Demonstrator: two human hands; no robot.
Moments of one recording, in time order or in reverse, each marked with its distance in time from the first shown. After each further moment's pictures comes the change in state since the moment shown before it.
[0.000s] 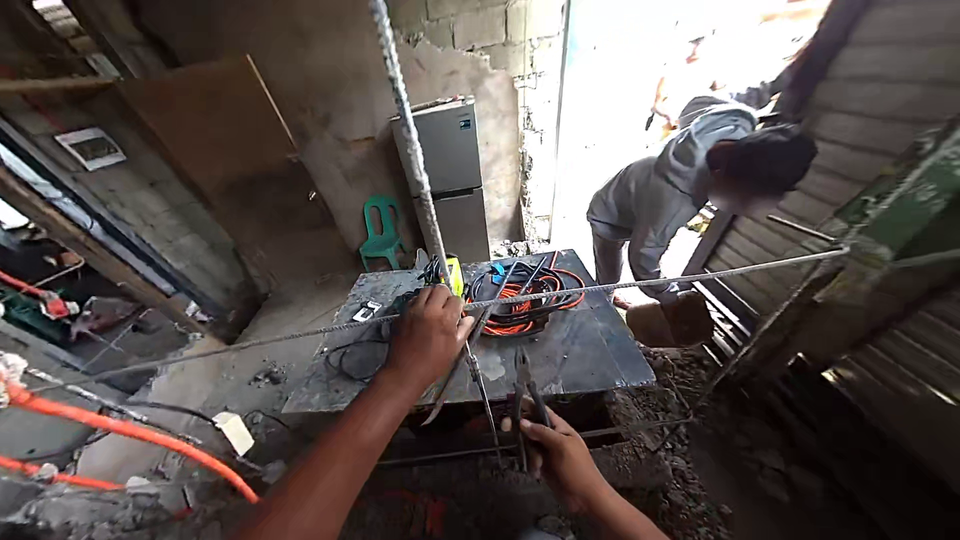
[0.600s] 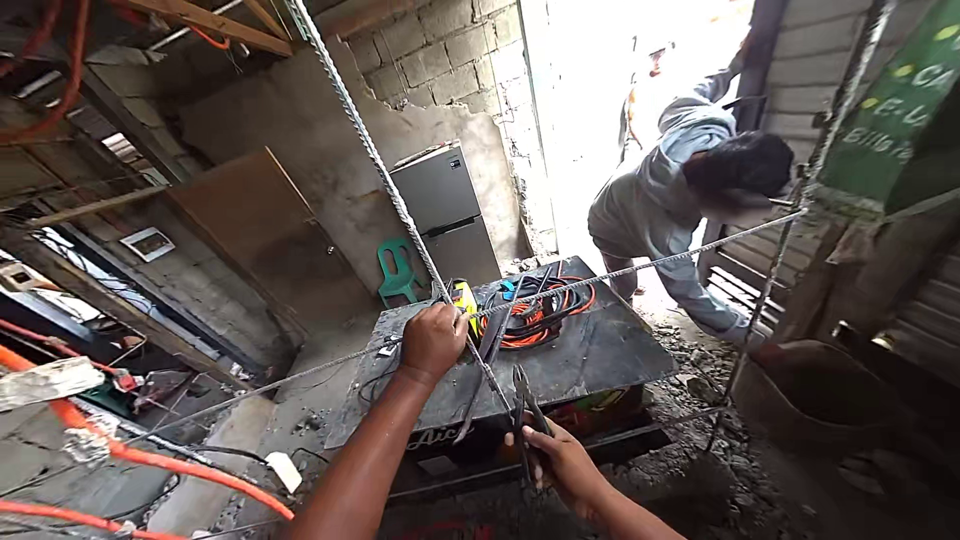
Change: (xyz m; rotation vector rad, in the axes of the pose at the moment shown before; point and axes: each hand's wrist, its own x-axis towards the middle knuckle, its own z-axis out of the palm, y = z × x) left_hand 0.004 0.002 -0.010 -0.015 0.149 0.010; right_hand -0.020 0.021 0.025 0.096 0.038 0.095
